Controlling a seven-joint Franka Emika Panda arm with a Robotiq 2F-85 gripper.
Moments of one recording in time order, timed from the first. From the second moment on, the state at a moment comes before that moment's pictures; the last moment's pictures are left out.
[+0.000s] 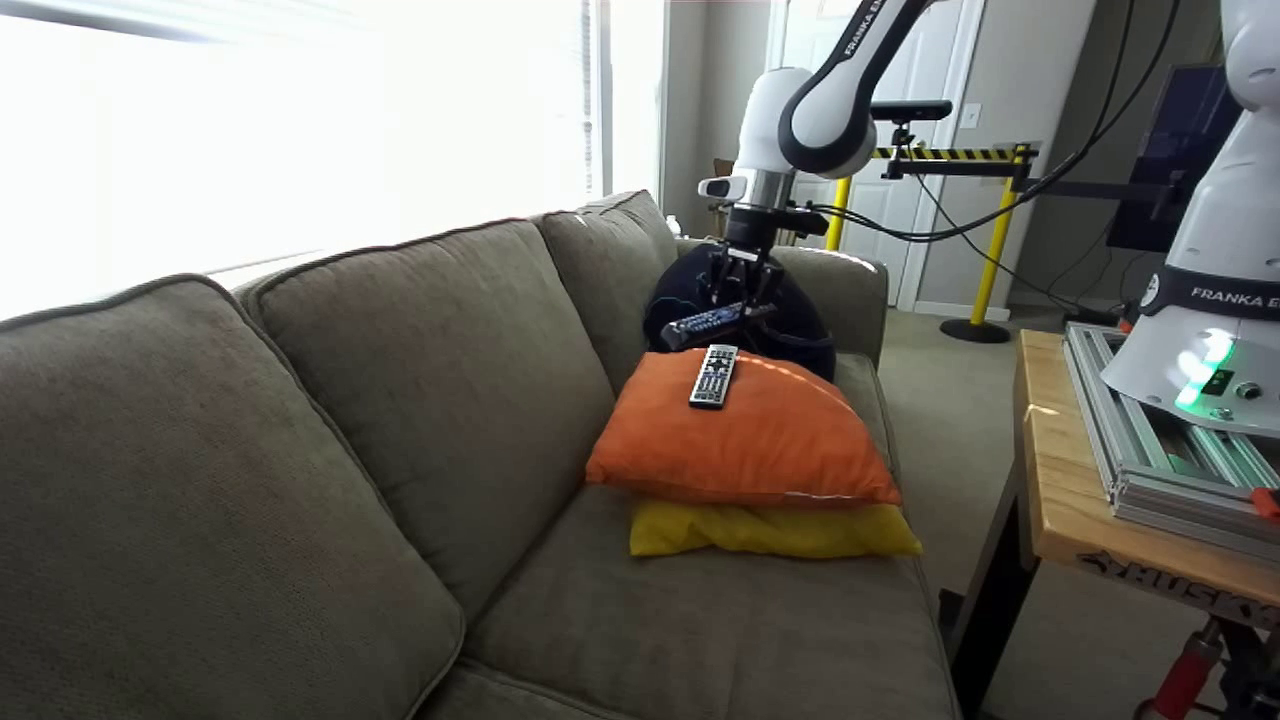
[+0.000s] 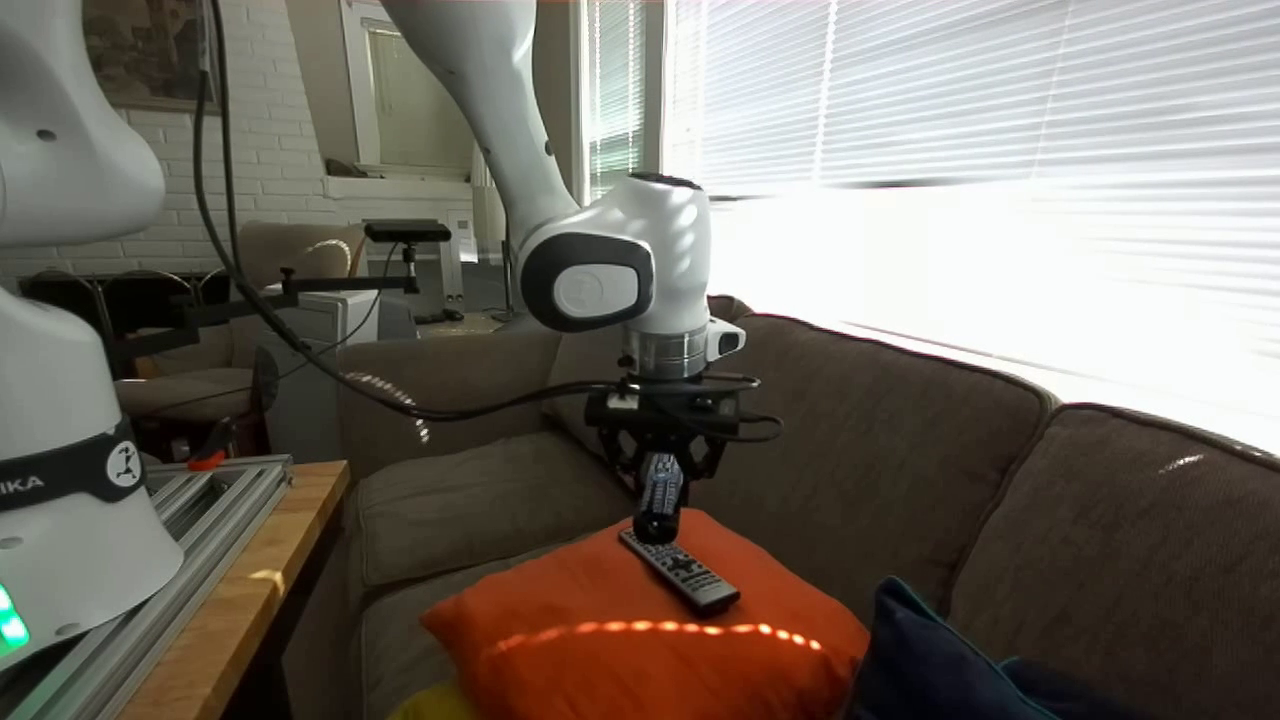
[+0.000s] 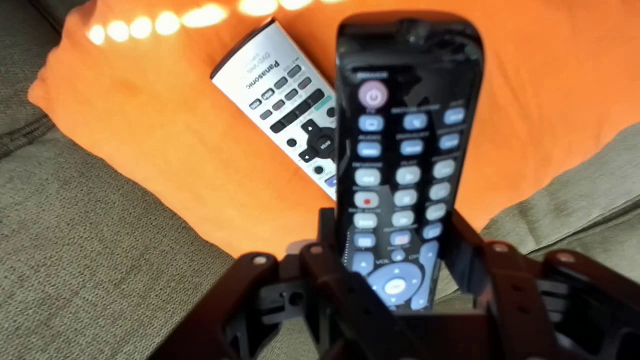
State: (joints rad) arm -0.44 0.46 0.44 -2.35 -0.10 2.84 -1.13
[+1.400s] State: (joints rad) arm -0.26 0.61 0.28 -2.10 -0.10 2.62 -1.53
